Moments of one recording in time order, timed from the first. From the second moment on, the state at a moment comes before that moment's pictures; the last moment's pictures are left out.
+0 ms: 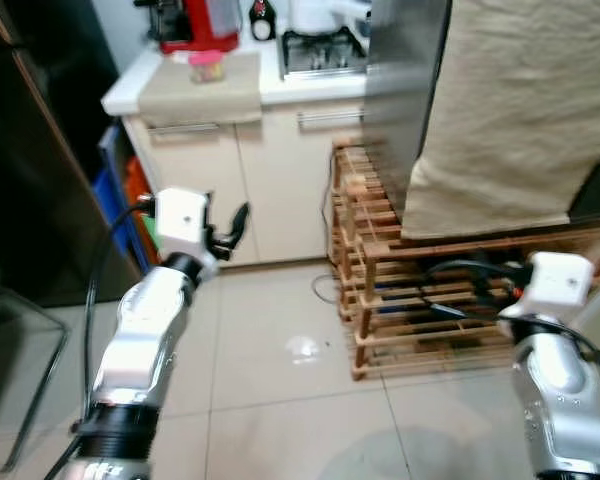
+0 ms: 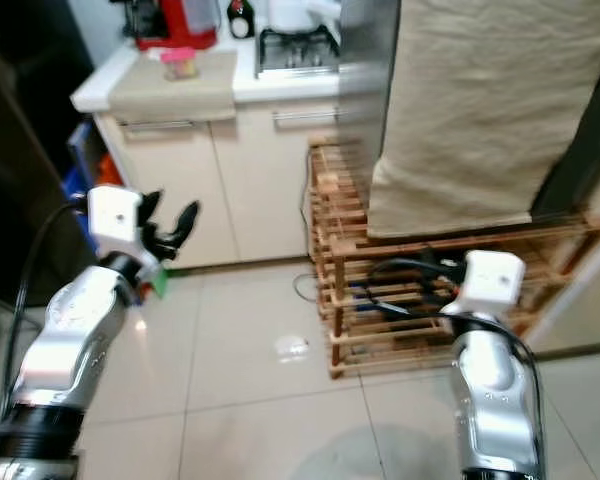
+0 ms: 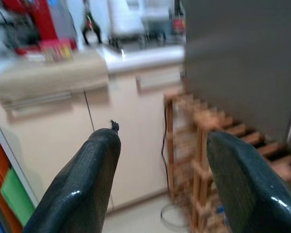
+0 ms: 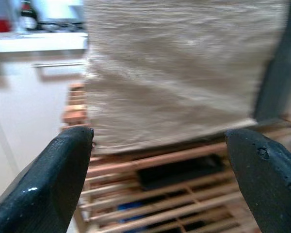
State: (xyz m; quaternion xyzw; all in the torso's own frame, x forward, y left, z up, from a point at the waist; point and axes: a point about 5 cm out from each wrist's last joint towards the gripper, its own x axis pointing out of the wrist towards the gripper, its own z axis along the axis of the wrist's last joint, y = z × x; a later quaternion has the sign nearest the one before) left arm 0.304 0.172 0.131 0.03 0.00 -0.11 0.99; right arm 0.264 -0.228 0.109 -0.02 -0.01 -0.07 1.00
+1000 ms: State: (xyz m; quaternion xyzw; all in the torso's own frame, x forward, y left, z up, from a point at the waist) left arm 0.303 0.157 0.122 -0.07 0.02 -0.10 0.99; right arm 0.272 -0.199 0.110 -0.01 -0.01 -0.02 1.00
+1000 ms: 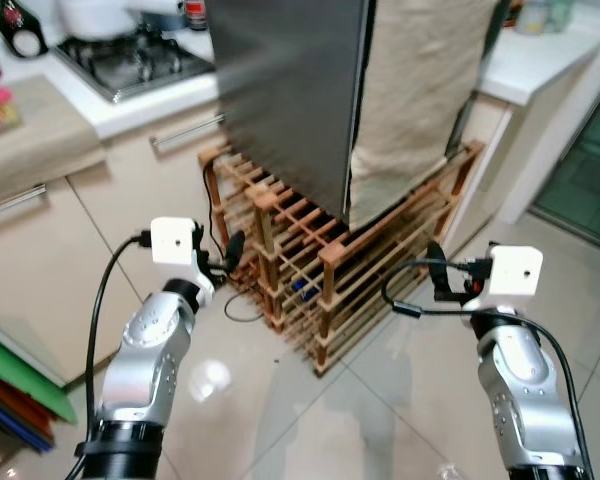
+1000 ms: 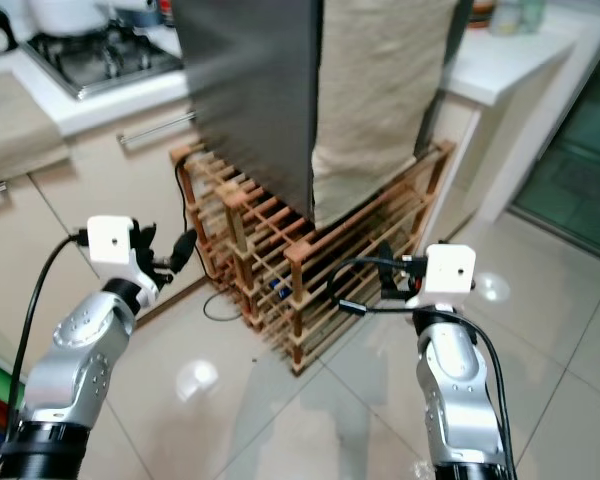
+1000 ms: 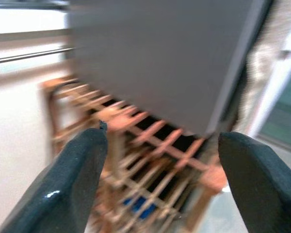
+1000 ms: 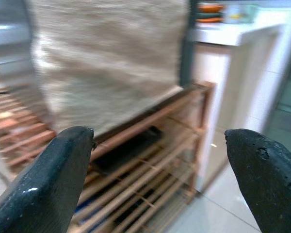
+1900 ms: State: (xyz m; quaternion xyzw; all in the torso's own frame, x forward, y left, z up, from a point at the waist) left arm 0.312 0.161 0.139 -0.07 -0.03 -0.07 0.99; right arm 0.284 -0.196 0.108 -0.02 -0.01 -0.01 1.00
